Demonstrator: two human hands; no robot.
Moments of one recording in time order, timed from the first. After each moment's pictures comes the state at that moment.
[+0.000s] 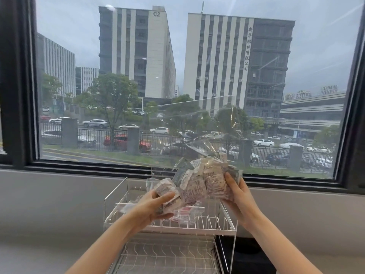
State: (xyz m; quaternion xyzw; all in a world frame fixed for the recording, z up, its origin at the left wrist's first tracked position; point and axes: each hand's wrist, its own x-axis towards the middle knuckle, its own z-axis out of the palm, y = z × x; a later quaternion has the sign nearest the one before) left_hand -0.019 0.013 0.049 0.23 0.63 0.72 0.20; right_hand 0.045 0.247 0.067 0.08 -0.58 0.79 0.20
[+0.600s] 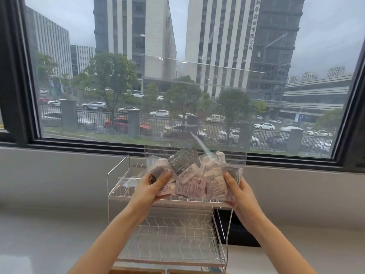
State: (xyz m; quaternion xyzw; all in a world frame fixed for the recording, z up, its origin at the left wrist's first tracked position) left_hand 0.009 0.014 0.021 0.22 0.59 0.78 0.03; right_hand 0.081 0.241 0.018 0.03 -0.67 0.71 0.21
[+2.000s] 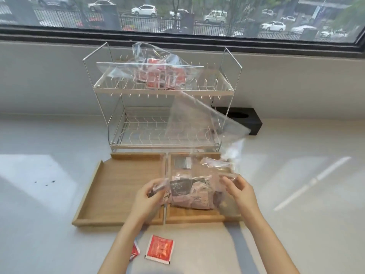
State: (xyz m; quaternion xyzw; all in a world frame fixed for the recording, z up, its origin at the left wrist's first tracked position) left_hand 0.149 -0.018 -0.202 0.07 0.75 0.65 0.12; right_hand 0.217 0.211 -0.199 -0.25 -0.70 0.65 0.15
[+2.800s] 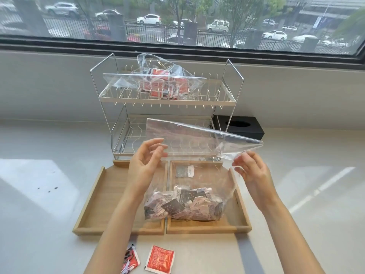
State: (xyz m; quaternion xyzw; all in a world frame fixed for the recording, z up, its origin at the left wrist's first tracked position) left_hand 0.113 -0.007 -0.112 0.17 0.67 0.72 -0.02; right_hand 0.193 0.229 -0.124 -0.12 -0.63 0.74 0.20
